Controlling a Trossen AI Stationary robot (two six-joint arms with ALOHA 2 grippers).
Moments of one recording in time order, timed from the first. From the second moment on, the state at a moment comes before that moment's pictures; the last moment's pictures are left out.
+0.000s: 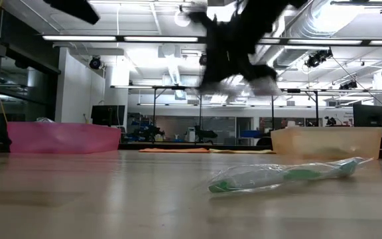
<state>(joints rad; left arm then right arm) -0.56 1.08 1.05 -1.04 -1.03 -0.70 0.13 1.73 1.21 -0.38 0.27 1.09</state>
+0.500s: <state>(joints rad) -0.32 1.10 1.05 -0.19 -0.59 -0.25 0.20 1.45 1.22 0.33 0.31 0.32</state>
